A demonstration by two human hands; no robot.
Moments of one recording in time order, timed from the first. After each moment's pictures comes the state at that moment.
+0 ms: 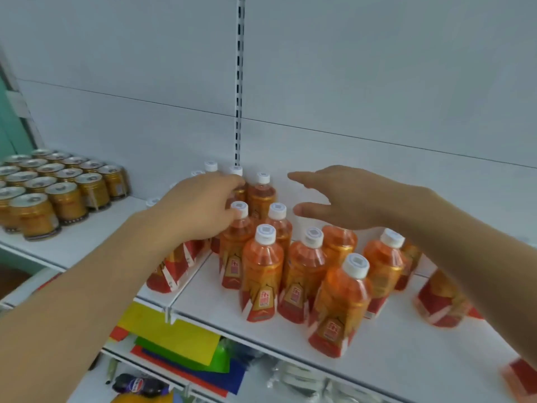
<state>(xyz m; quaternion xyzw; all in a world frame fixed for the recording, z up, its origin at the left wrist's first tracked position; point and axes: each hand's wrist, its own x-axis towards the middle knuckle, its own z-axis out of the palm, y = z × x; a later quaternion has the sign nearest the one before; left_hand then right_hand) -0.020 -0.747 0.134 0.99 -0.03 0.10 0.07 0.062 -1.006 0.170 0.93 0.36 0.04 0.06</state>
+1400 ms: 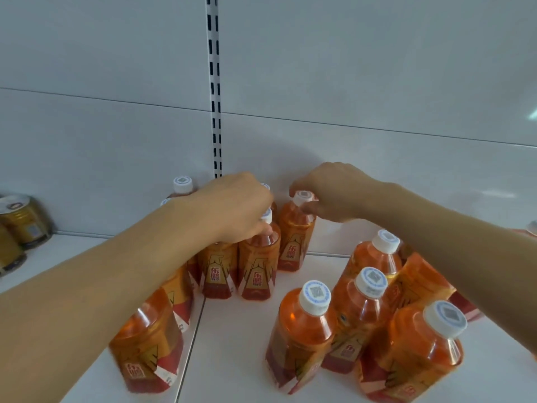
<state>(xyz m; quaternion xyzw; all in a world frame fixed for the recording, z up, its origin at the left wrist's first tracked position) 0.123 -0.729 0.132 0.96 -0.28 0.02 -0.05 0.167 -0.945 0.133 0.96 0.24 0.04 0.12</state>
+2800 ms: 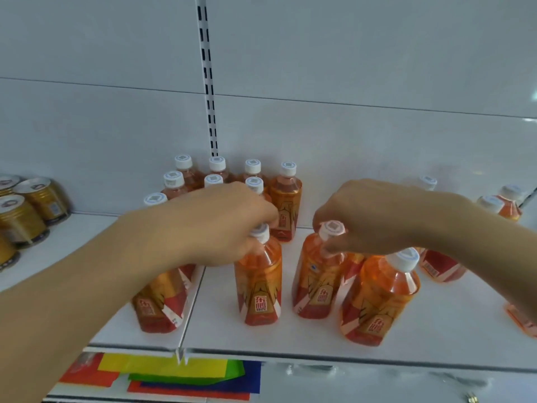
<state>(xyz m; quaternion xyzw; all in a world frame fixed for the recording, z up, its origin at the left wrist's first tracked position) 0.022 -0.726 0.134 0.95 -0.33 -0.02 0.00 0.022 -0.972 0.153 0.95 0.29 -0.06 0.13</state>
